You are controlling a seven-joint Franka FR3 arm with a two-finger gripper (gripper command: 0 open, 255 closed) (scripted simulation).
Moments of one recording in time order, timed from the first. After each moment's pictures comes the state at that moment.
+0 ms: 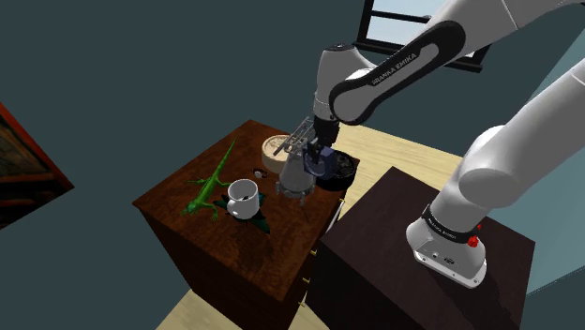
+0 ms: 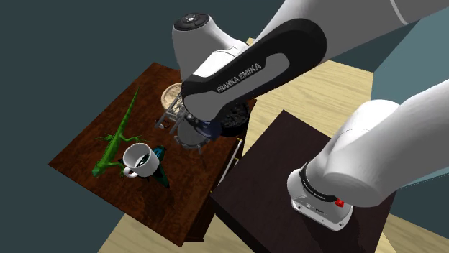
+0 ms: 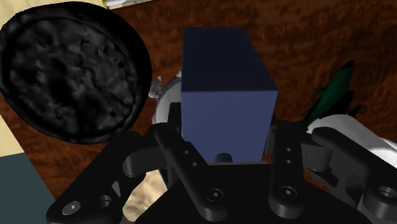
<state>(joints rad) 0.04 -0.25 0.20 -2.67 0.06 2.44 0.13</state>
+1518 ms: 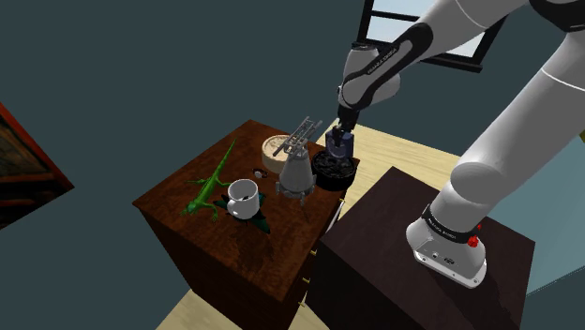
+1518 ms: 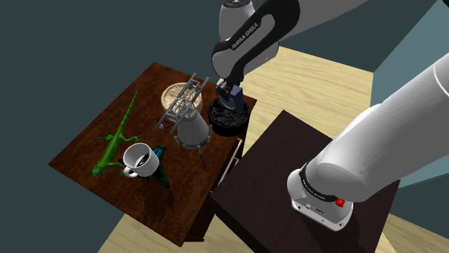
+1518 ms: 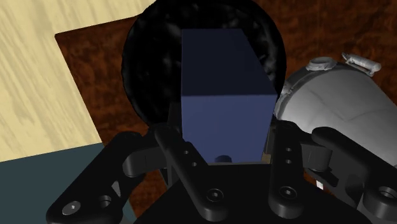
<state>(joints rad) -0.14 -0.08 -0.05 -2.62 -0.01 2.55 -0.23</state>
